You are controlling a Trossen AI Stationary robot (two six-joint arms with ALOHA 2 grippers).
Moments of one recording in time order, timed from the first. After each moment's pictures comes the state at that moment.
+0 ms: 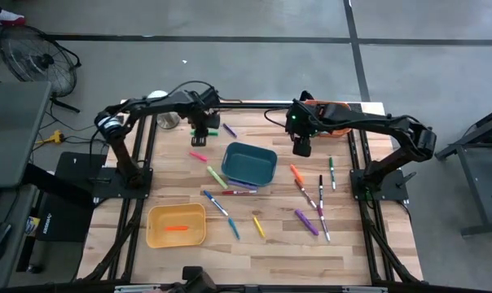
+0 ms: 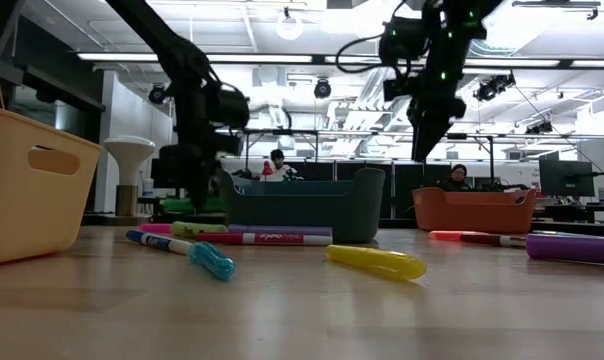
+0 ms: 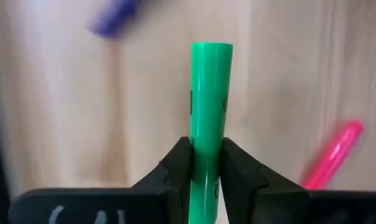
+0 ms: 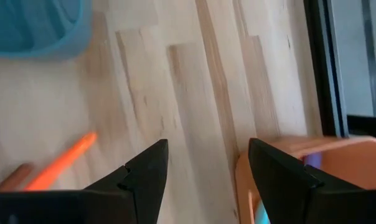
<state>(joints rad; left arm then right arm) 0.71 1.73 1.18 -0.79 0.09 0.72 -0.45 1.48 1.10 -0.81 0.14 -0.27</state>
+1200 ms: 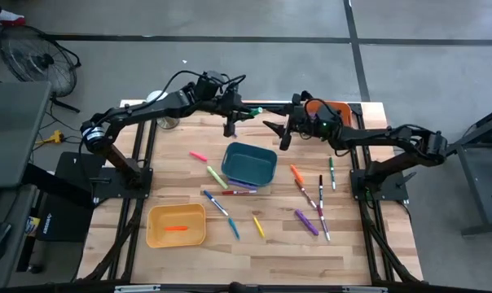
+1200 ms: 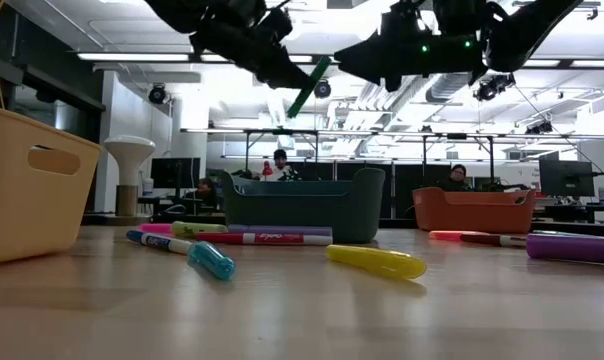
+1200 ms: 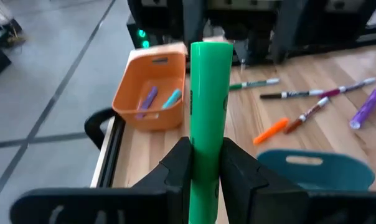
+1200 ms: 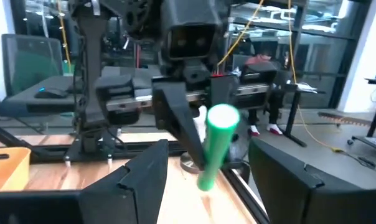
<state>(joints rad) 0.53 1.58 1.30 -0.14 0.44 0.40 -0.41 1.37 0.67 0.79 -0.18 -0.07</state>
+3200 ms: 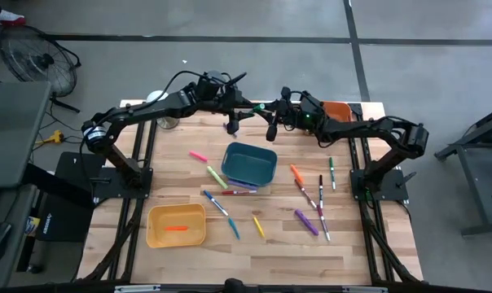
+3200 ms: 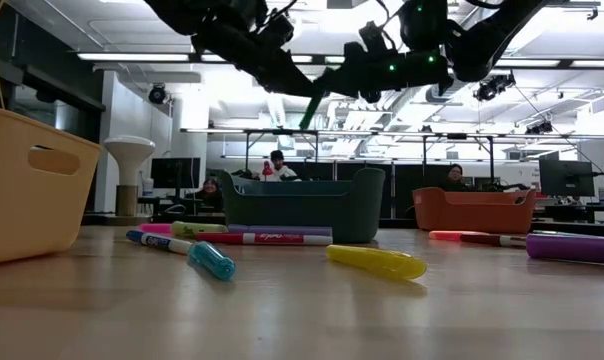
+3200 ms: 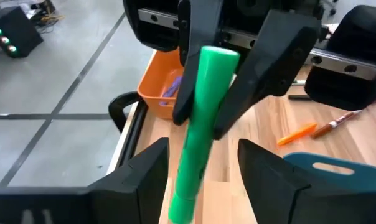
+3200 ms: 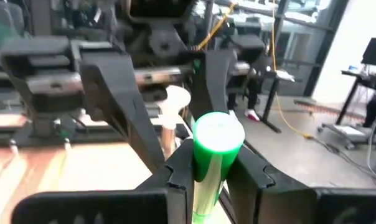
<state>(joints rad) 0.52 1.59 1.30 -0.13 0.32 0.33 -0.47 1.56 0.83 0.75 -0.13 -0.14</state>
